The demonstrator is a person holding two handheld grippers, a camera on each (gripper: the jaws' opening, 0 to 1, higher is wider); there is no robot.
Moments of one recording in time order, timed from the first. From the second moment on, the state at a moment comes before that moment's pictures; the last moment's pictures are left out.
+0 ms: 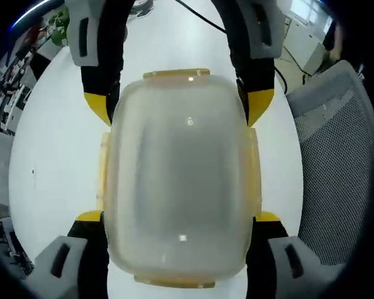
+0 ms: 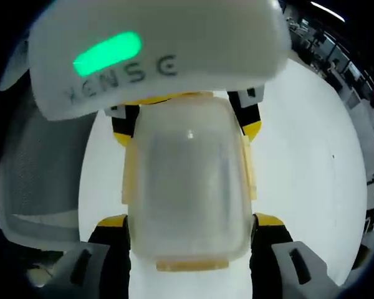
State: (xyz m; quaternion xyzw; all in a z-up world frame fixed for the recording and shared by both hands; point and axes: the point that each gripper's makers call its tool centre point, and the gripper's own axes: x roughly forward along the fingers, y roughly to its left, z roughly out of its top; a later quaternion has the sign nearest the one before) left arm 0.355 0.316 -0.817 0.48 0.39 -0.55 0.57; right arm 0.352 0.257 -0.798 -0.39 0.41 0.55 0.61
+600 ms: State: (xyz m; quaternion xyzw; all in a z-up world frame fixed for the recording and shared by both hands) left arm 0.351 0.338 -0.818 0.48 0.39 -0.55 0.56; right arm 0.343 0.283 -0.799 -0.39 0.41 0.54 0.62
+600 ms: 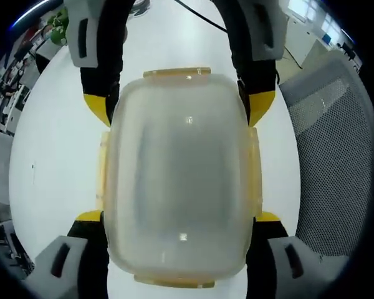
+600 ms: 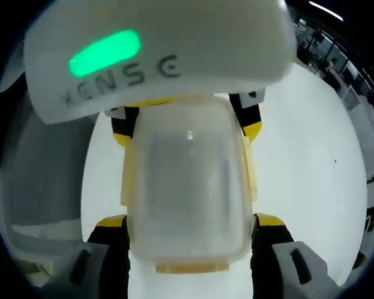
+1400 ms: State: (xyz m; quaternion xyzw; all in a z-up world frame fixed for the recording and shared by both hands) left arm 0.353 0.391 -0.818 0.47 0.38 -0.56 0.56; right arm 0.342 0.335 -0.801 -0.39 0.42 0.55 0.61
